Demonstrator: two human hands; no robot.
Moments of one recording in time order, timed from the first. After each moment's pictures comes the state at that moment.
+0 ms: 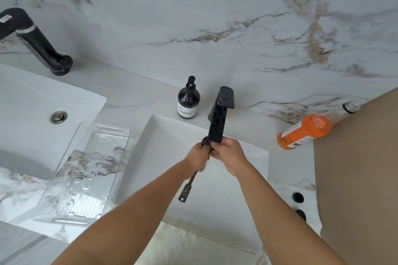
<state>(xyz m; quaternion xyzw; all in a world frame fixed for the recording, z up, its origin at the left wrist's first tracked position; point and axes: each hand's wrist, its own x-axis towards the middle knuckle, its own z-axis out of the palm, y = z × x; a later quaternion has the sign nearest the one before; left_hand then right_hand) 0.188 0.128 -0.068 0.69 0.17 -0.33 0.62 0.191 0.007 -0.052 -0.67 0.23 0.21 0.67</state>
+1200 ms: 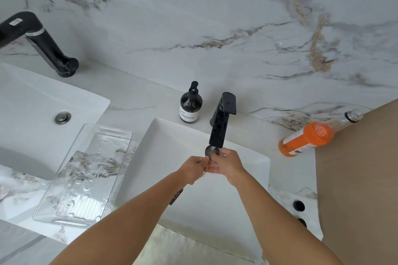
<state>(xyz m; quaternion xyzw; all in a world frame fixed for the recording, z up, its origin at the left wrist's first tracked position) 0.170 0.145 -0.070 0.73 0.12 -0.36 0.56 0.188 0.006 -0.066 -0.69 0.30 0.22 0.62</state>
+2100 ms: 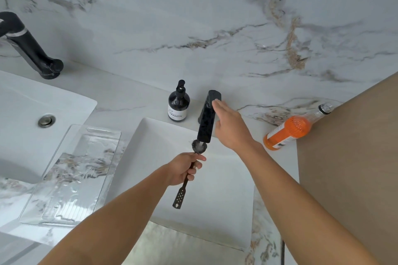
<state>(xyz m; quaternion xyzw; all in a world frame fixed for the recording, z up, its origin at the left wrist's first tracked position) 0.170 0.146 -0.073 0.54 0.20 -0.43 0.69 0.221 -0.007 0.052 -0.97 -0.11 0.04 0.20</state>
